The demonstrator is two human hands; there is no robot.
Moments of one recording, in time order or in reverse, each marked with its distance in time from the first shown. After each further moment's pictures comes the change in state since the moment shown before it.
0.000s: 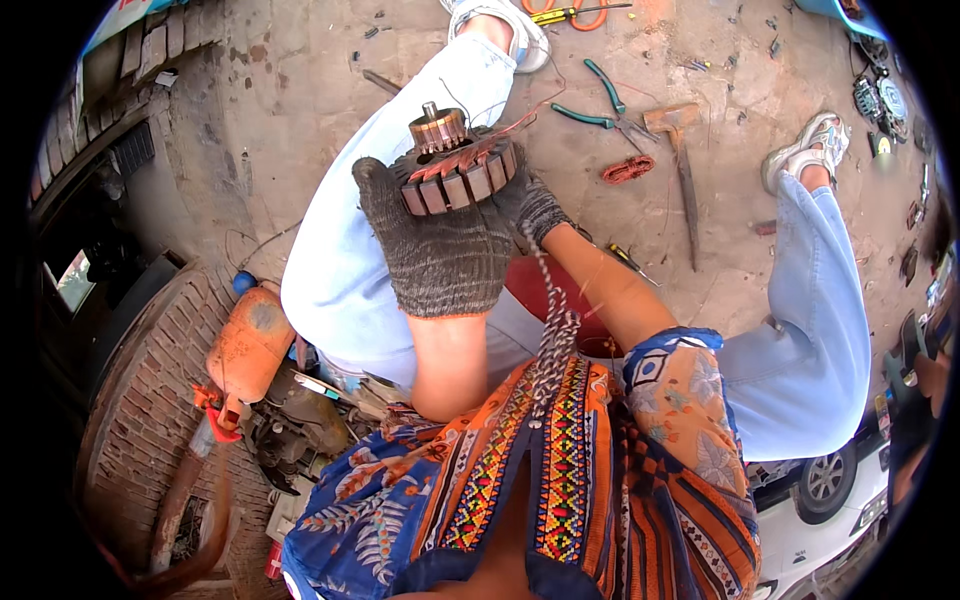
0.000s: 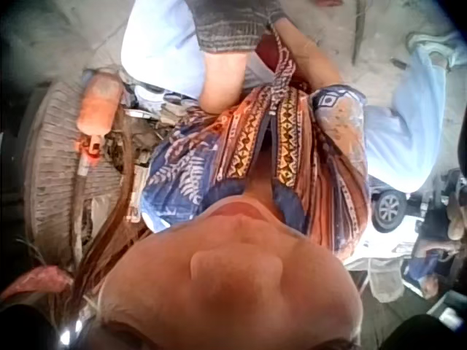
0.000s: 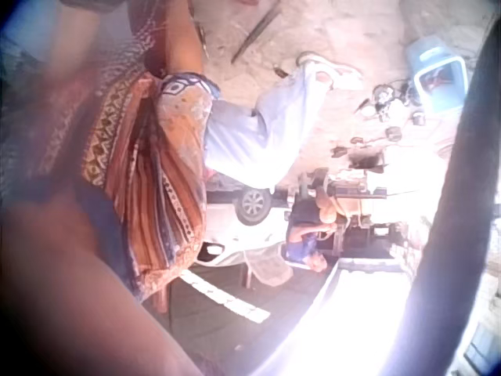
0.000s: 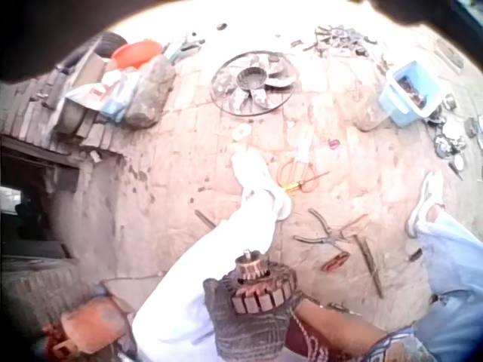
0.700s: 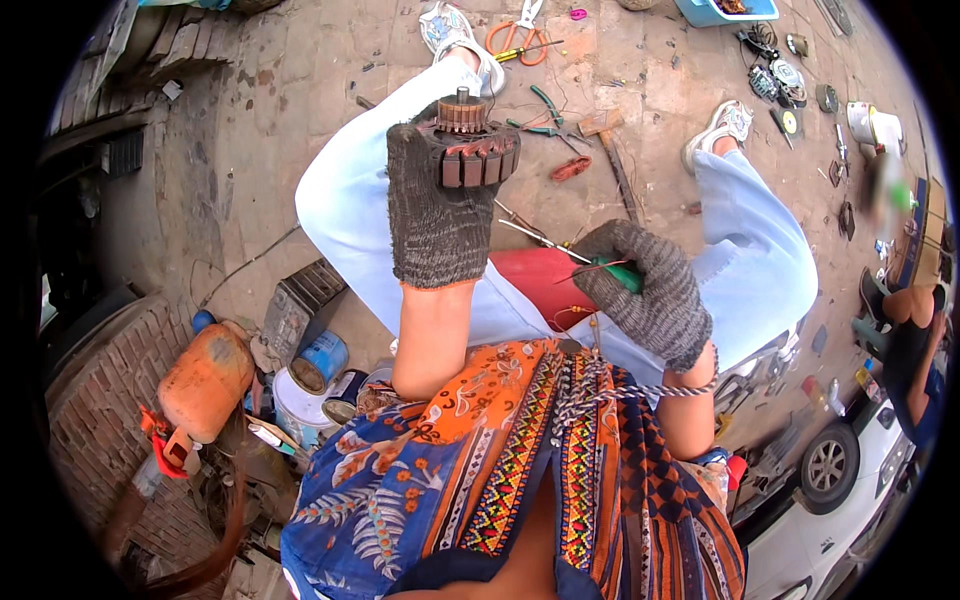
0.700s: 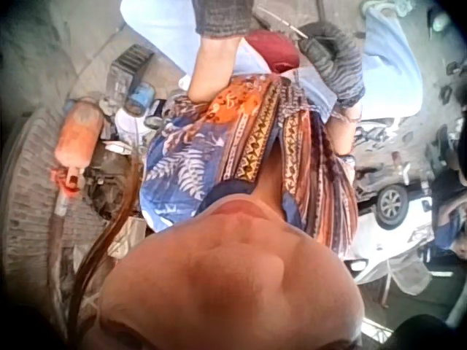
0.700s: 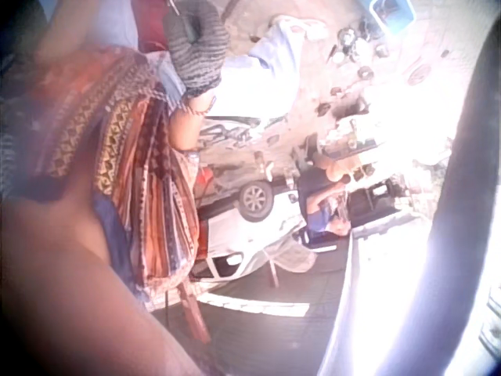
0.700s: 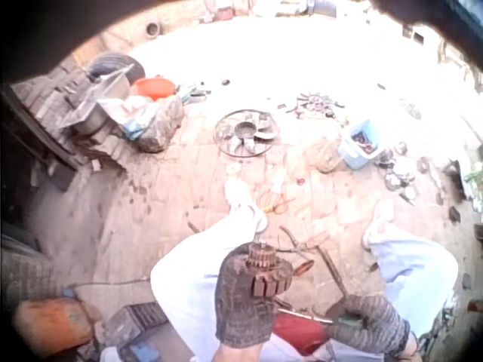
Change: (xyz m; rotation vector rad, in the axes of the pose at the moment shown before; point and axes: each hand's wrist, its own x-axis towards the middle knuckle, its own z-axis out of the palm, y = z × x) left_hand -0.020 -0.002 -0.011 0.264 -0.494 0.144; right_hand -0.196 -0.087 -0.350 0.756 0.337 0.301
